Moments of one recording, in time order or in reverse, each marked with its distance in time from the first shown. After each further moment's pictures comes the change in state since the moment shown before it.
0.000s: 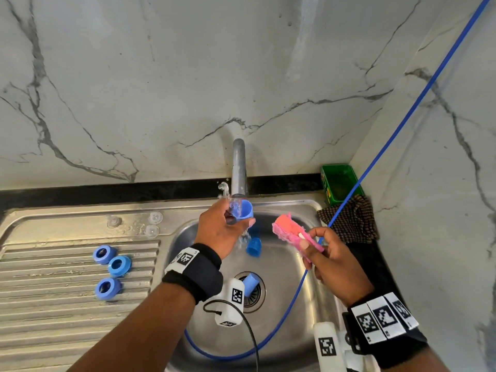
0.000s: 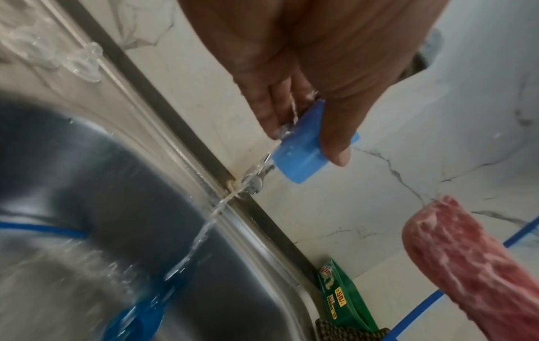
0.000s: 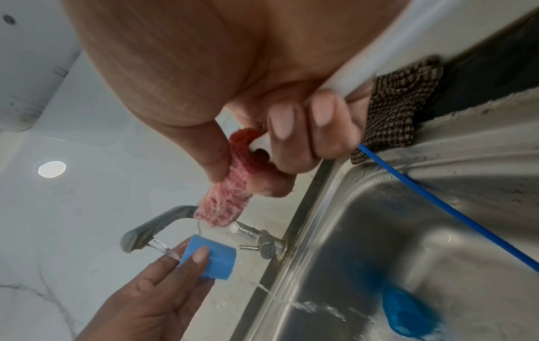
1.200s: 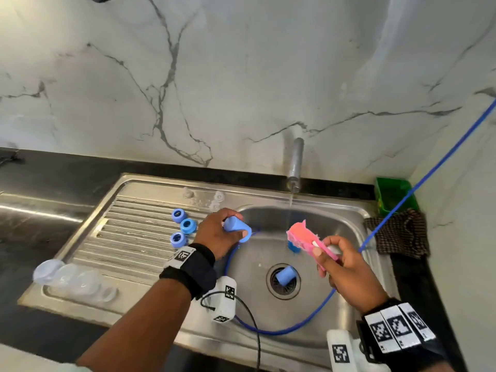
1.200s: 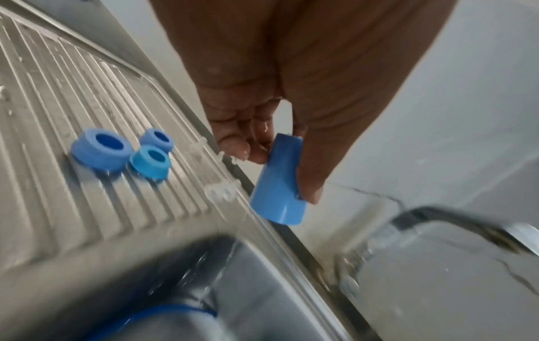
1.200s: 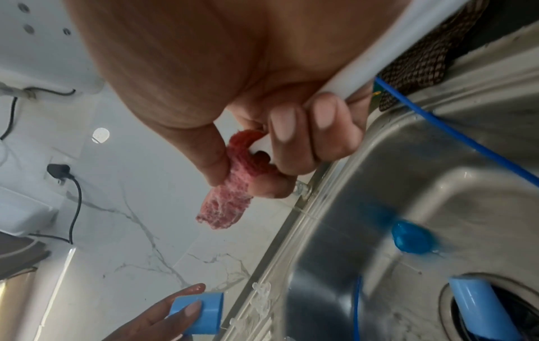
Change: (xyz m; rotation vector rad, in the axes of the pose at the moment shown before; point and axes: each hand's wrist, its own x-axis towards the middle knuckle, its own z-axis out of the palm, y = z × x) left_hand -0.095 -0.039 -0.096 0.081 0.054 -0.204; right_hand -0.048 -0.013 0.034 -0.017 -0.198 -0.082
